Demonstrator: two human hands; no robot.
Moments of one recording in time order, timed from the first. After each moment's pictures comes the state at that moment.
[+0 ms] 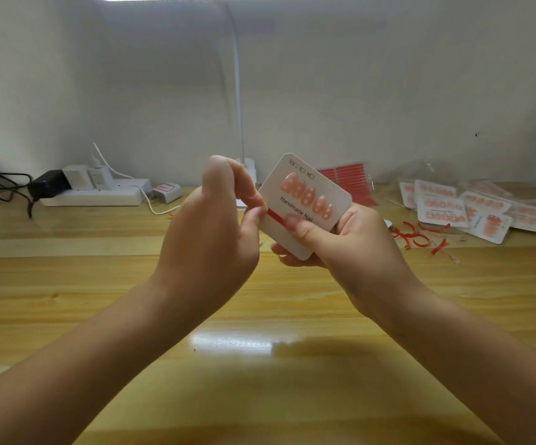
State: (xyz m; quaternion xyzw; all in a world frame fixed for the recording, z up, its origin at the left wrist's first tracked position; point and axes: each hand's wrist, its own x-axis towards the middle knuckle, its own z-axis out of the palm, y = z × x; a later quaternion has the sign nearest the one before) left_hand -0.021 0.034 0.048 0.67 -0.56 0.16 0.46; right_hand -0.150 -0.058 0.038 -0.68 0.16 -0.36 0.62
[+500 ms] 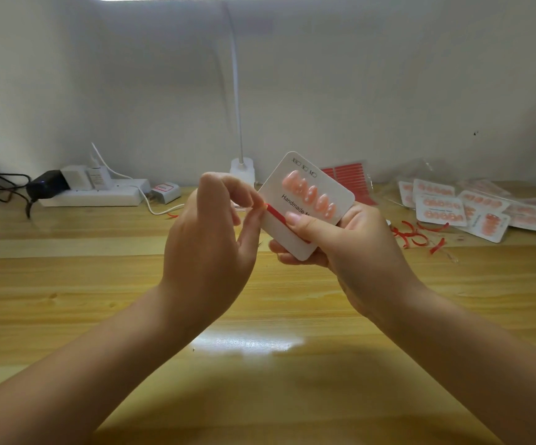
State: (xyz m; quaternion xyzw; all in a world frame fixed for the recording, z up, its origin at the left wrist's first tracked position) left_hand -0.019 0.029 0.029 0.62 -0.57 0.27 0.47; right_hand -0.153 -0.056 0.041 -0.64 0.16 -0.37 0.65
